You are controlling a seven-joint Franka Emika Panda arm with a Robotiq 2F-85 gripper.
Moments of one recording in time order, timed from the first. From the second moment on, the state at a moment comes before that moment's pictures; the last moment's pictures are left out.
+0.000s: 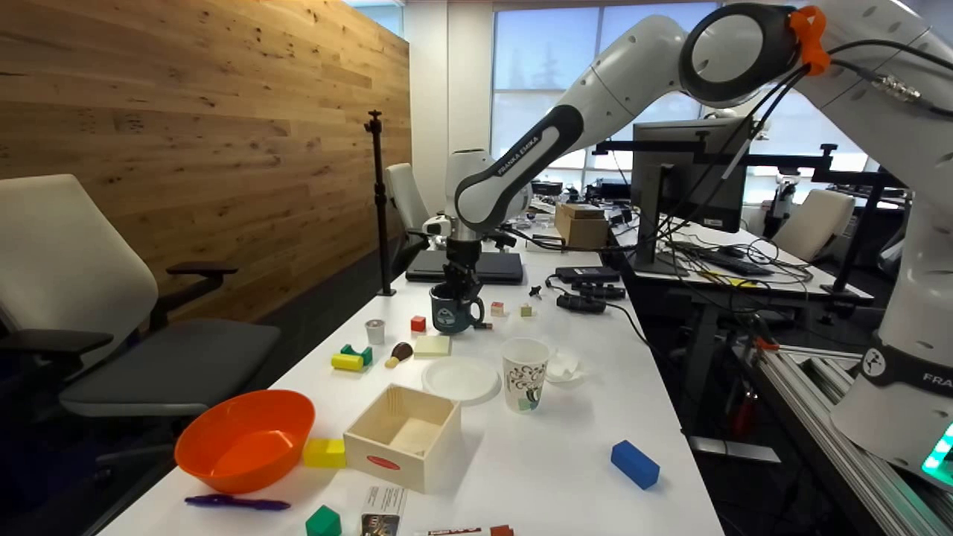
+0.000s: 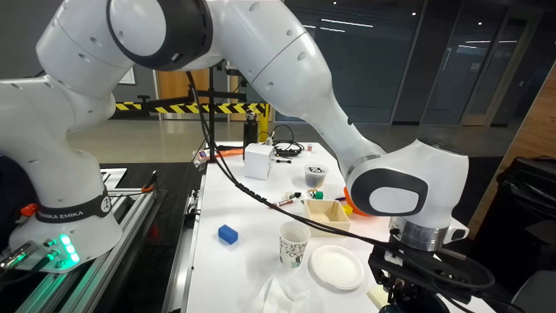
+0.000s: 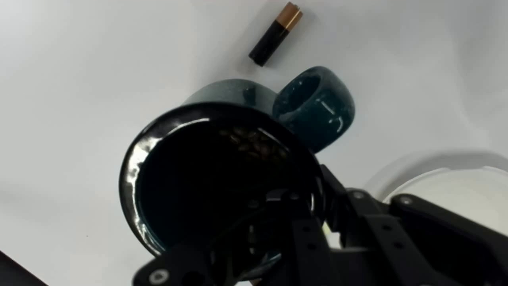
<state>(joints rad) -0.33 0.83 0.01 -1.49 -0.07 2.40 -1.13</state>
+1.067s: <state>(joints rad) -0.40 0.91 0.06 -1.32 -0.06 2.29 -1.54</state>
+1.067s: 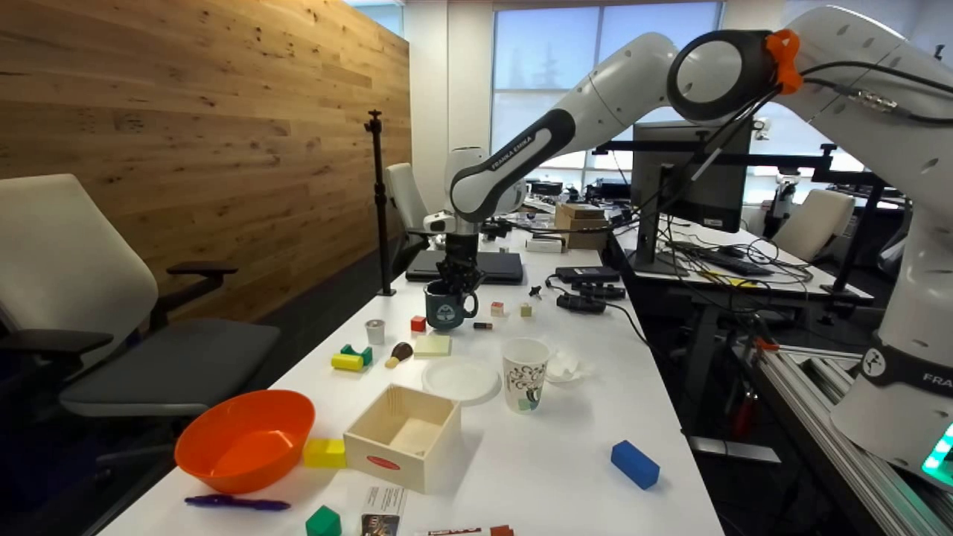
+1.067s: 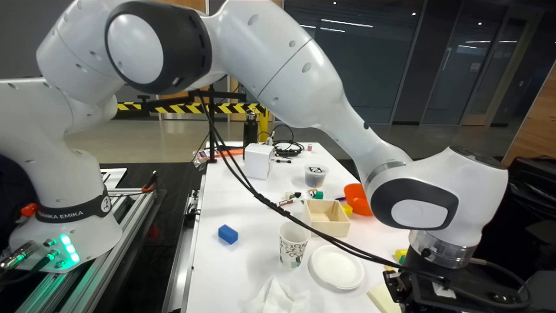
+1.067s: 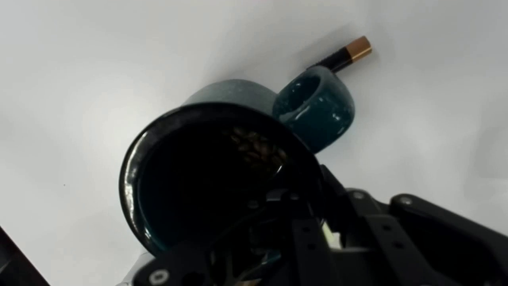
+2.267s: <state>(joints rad) -0.42 1.08 0.06 -1.07 -0.05 2.19 -1.66</state>
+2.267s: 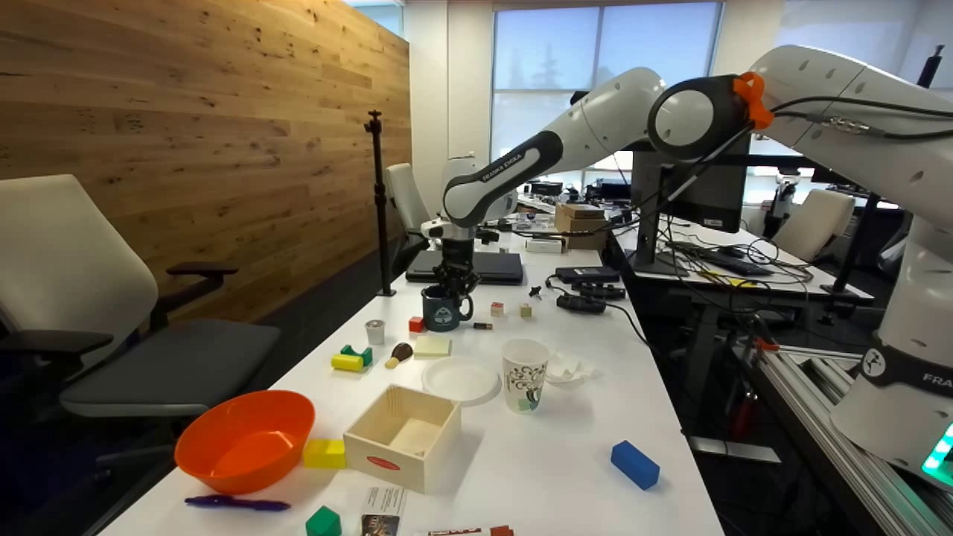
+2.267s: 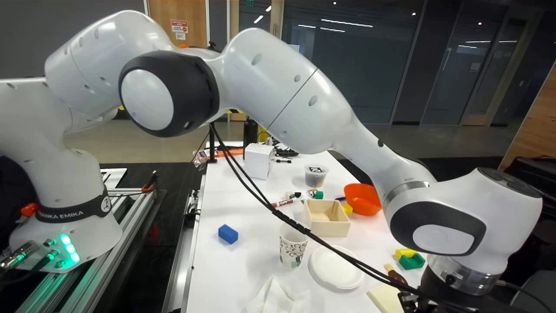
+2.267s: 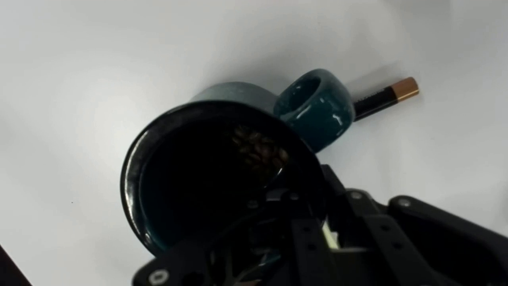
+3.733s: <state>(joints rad) 0.16 0.69 -0.43 -1.57 -0.07 2.58 -0.63</state>
